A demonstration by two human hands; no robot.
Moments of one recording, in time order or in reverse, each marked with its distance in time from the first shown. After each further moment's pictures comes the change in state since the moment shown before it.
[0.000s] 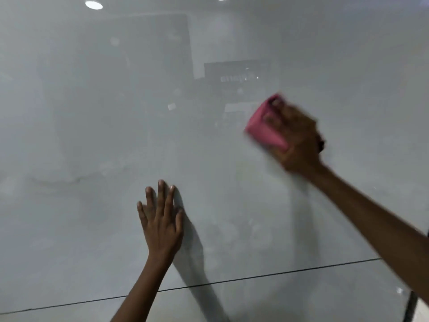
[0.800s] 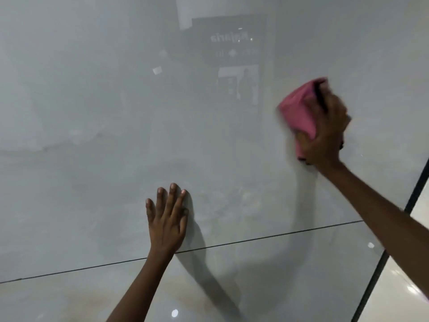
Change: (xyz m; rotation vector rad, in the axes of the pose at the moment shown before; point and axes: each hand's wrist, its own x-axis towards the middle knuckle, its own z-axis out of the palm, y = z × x) left_hand -0.075 0.004 0.032 0.023 -0.086 0.217; right_hand -0.077 0.021 -0.020 0.026 0.002 0.335
